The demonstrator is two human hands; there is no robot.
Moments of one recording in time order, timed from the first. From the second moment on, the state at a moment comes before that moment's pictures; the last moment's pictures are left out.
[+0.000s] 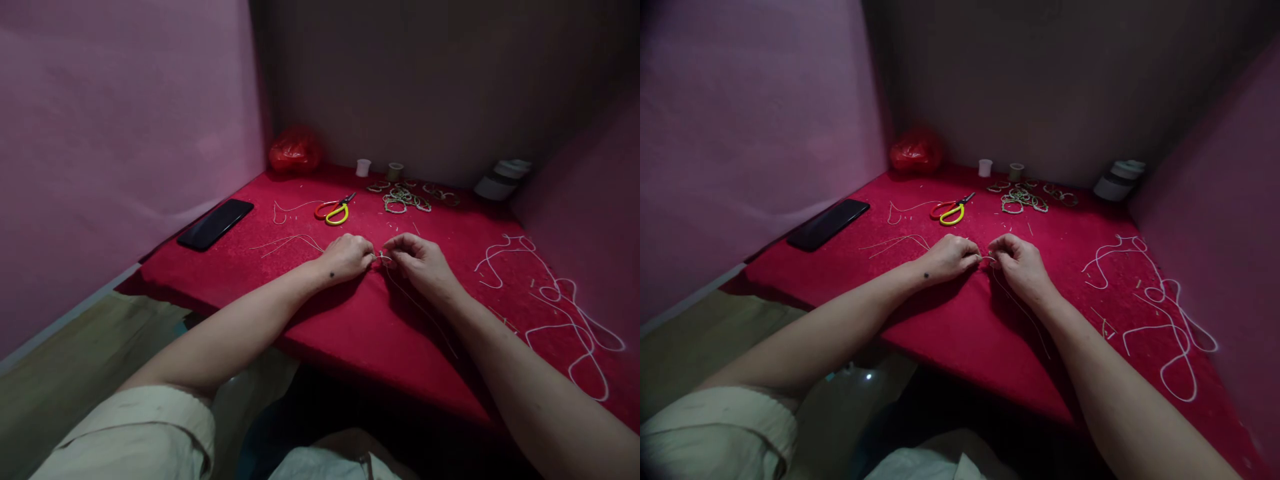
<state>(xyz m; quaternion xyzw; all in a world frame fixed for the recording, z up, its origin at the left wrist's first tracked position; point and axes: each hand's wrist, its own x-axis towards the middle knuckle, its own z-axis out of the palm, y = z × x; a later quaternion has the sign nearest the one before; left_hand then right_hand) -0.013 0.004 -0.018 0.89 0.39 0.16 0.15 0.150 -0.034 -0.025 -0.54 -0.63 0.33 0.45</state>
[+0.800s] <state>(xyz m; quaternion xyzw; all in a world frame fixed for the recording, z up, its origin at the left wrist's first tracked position) -0.006 -0.009 -0.005 0.79 0.44 0.08 0.42 0.154 -0.034 -0.022 -0.58 -0.75 0.19 0.25</state>
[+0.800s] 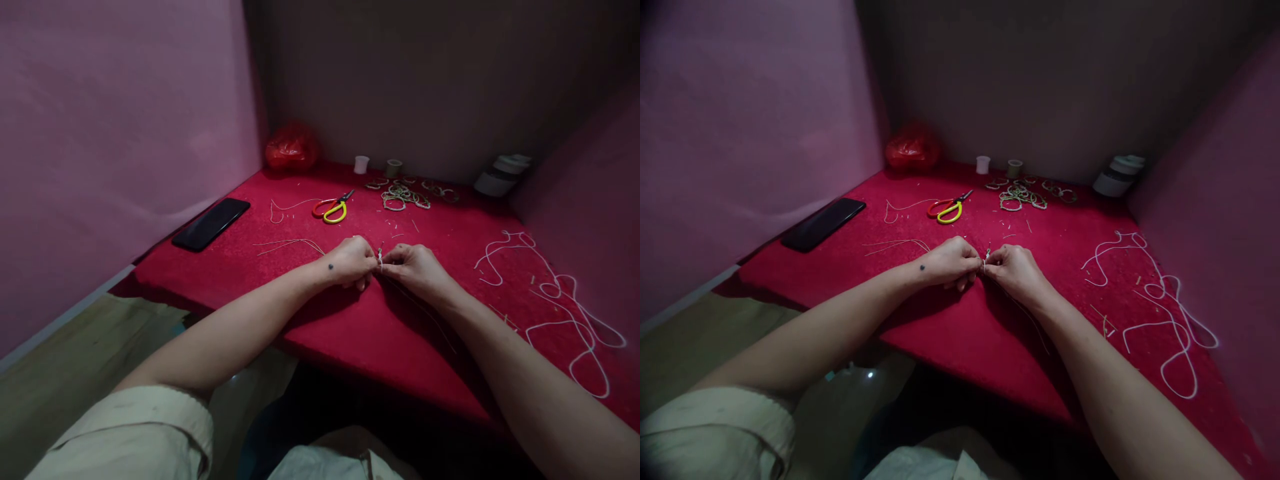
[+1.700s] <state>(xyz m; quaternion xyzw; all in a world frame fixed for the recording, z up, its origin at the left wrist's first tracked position) -0.011 -0.009 -0.003 0.79 0.40 0.07 0.45 0.143 -0.044 -0.023 -0.62 -0.70 0.18 0.31</state>
